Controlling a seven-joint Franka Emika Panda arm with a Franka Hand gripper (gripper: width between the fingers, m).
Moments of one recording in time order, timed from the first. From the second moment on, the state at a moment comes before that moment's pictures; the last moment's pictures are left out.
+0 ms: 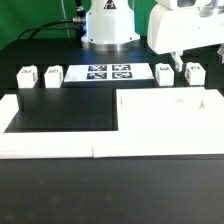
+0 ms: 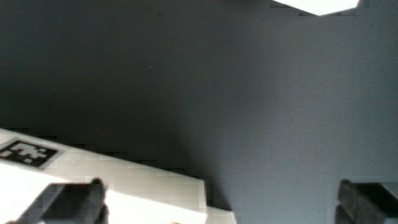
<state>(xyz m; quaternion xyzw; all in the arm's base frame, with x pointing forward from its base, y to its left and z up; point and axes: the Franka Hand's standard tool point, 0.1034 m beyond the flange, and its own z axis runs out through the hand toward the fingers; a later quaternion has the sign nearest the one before) 0.460 0.151 0.056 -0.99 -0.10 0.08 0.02</state>
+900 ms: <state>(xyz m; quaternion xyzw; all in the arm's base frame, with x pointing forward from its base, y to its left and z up) 0.410 0.165 0.035 -0.90 -0.05 0.43 -0.02</state>
